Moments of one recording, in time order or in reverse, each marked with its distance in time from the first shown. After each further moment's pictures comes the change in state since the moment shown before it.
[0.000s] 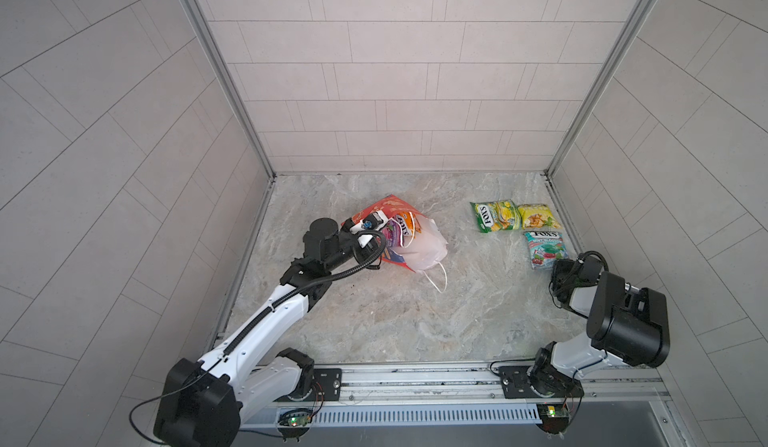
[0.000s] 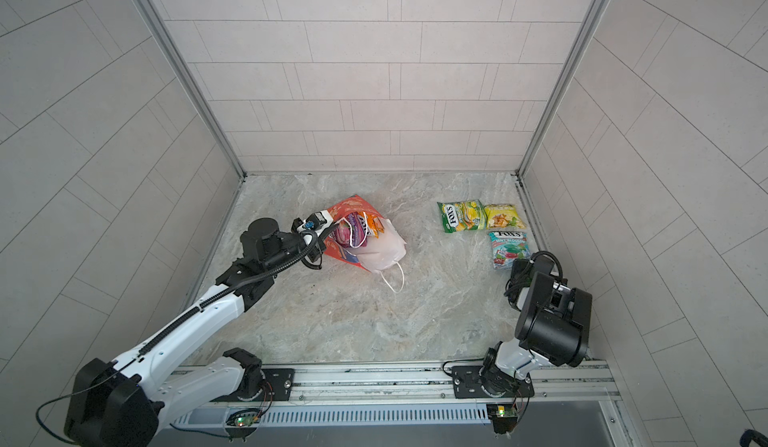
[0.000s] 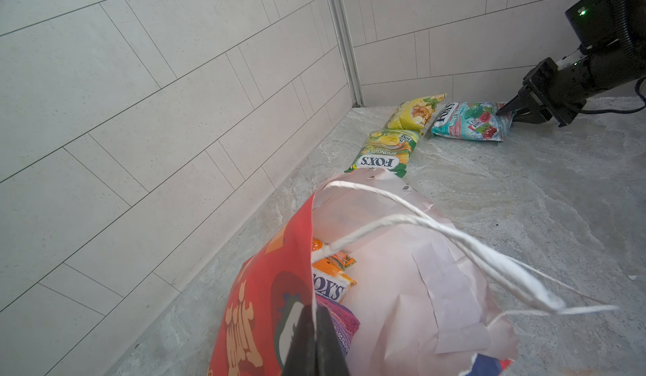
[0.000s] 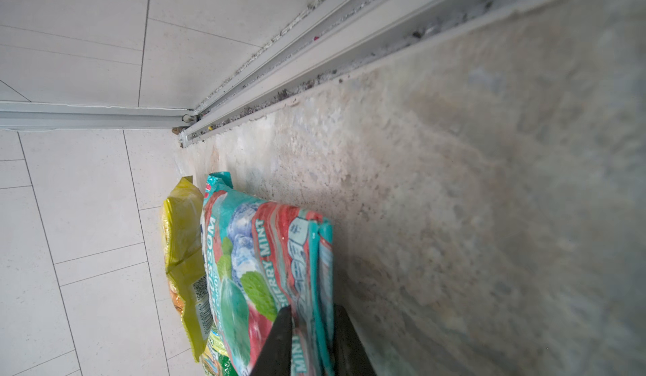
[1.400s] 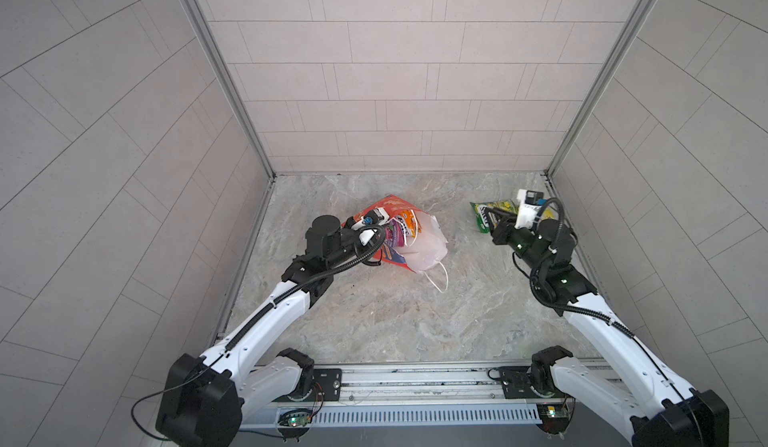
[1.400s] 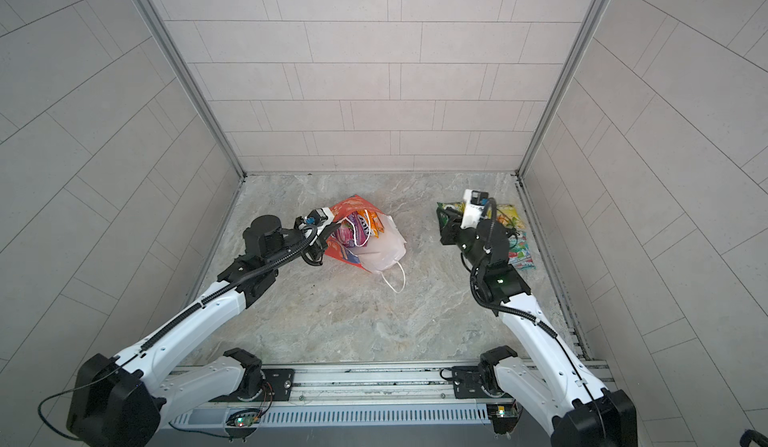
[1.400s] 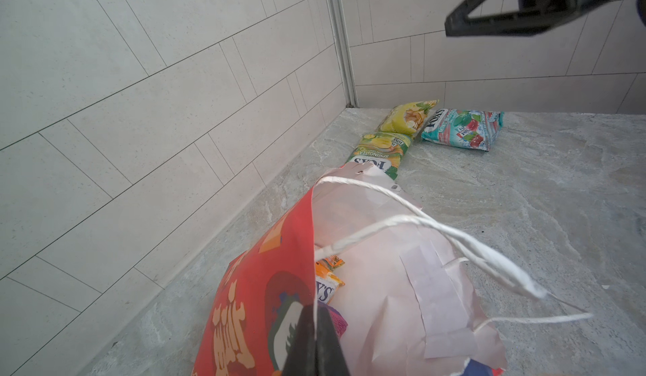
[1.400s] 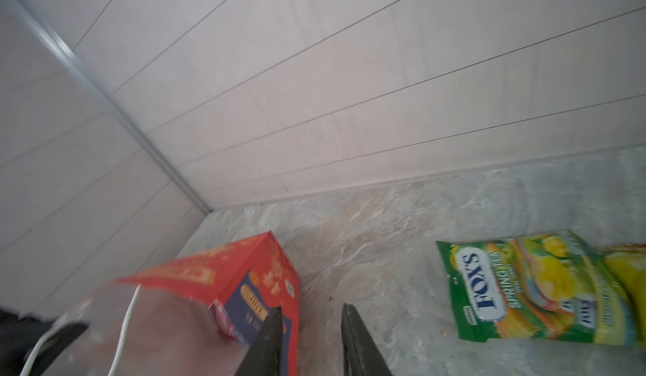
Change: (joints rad) left arm 0.000 0.034 0.041 -0.030 0.010 -0.055; right arm 0.920 -0.598 0.311 -0.444 0.049 -0.972
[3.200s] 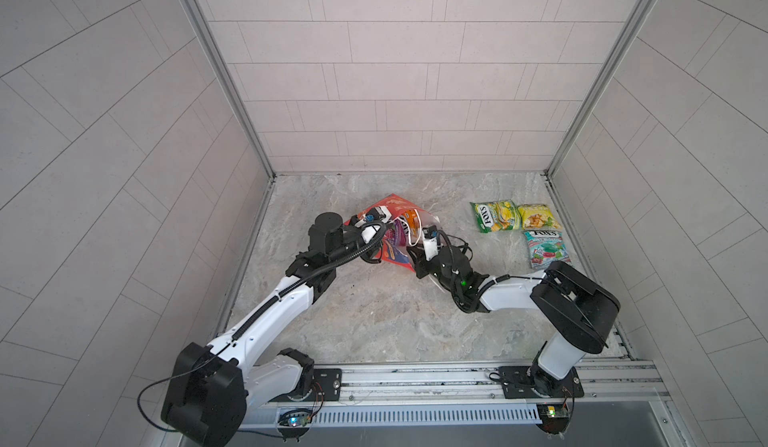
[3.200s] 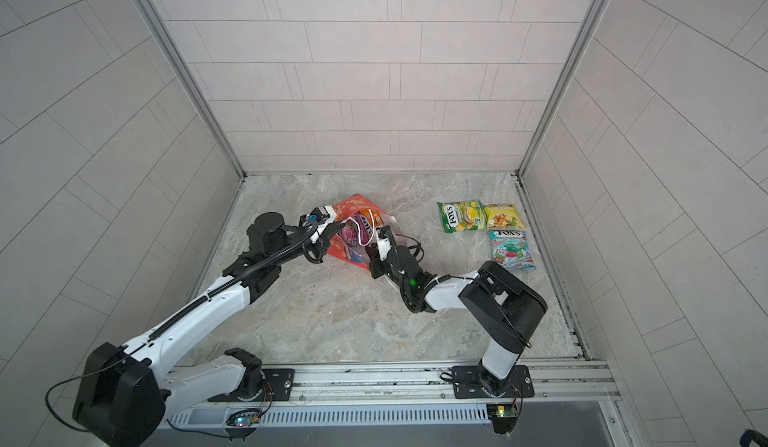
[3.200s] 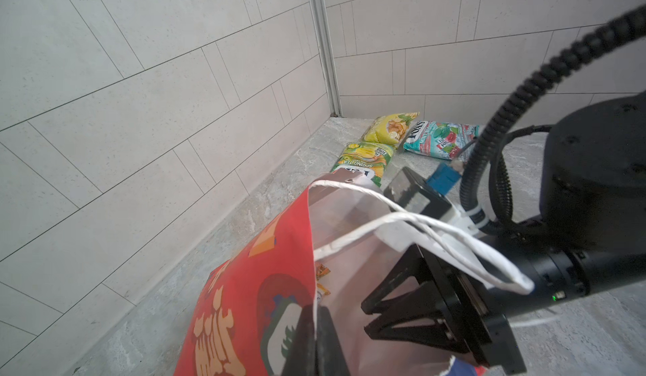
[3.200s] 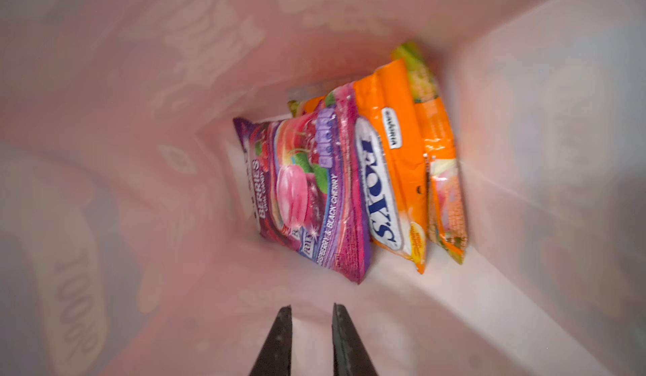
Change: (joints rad) left arm 0.000 0.045 0.000 0.049 0.079 -0.032; right arm 0.430 0.786 -0.018 0.679 0.212 -0.105
